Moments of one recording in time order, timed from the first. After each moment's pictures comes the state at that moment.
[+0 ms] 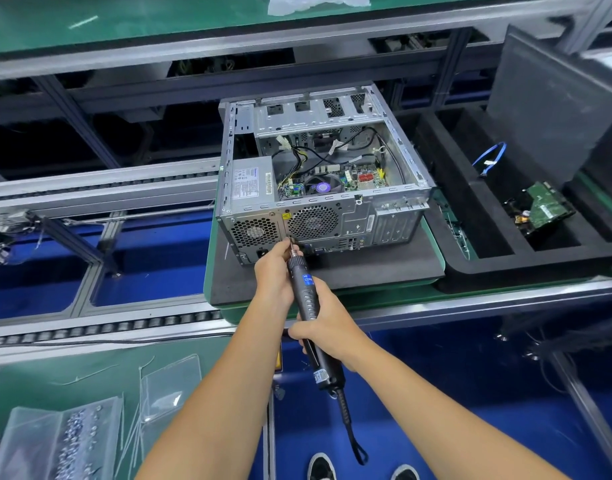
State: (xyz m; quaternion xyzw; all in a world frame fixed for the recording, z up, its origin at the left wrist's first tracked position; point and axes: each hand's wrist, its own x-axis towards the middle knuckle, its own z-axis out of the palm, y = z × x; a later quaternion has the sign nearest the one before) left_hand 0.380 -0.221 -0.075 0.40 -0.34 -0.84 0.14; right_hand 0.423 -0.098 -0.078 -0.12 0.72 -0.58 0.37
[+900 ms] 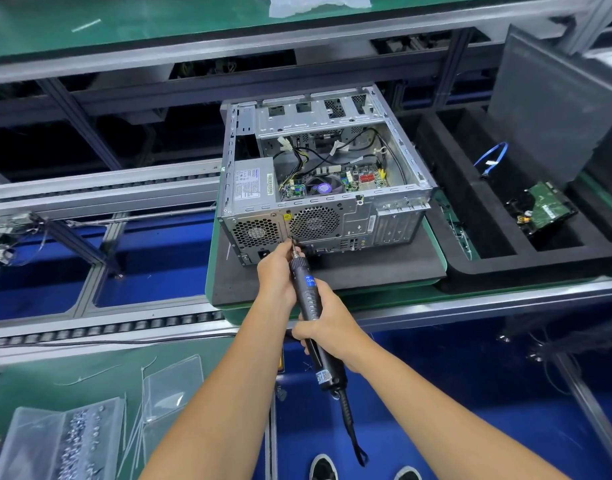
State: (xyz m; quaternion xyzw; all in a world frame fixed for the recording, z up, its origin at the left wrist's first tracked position) left_hand 0.378 -0.221 -0.079 0.41 -0.36 -0.83 0.13; right_hand 0.422 -0.096 -0.077 -0.12 0.70 -0.60 0.37
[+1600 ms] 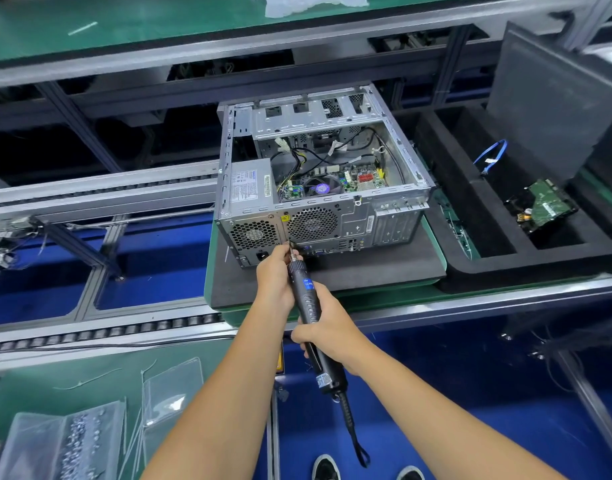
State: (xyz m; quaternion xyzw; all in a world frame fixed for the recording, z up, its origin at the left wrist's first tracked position) left_hand 0.381 -0.221 -0.078 0.40 -0.36 -0.83 0.13; right_hand 0.423 -0.095 -0.080 -0.12 0.70 -0.59 0.38
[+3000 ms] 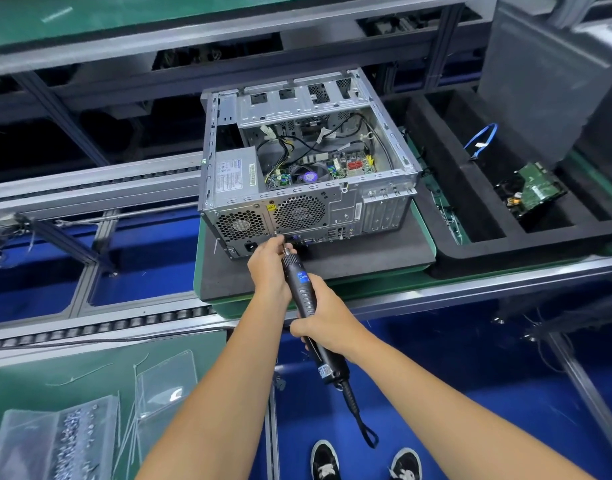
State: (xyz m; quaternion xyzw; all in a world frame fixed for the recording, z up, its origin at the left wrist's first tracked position) left_hand 0.376 -0.211 -0.094 0.40 -0.37 -0.82 0.19; right_hand 0.420 -0.082 -0.078 -0.14 0.75 -0.54 0.37
